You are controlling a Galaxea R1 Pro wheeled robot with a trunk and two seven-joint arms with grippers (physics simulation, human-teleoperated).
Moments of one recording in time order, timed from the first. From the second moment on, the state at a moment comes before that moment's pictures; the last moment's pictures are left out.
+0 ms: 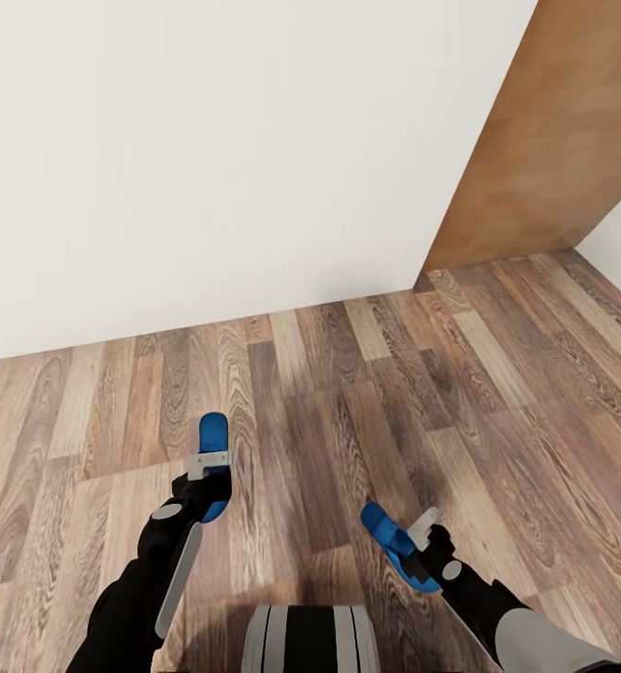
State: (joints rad) left arm -0.36 -0.10 -0.04 -1.36 0.05 0.54 0.18; right arm -0.66 -0.06 0.29 -0.23 0.35 -0.05 0.01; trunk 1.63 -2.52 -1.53
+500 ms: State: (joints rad) left arm -0.36 -0.10 -0.04 -1.36 0.05 0.54 0.18; right arm -0.66 -0.07 0.30 -0.23 0.35 -0.06 0.01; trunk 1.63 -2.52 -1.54
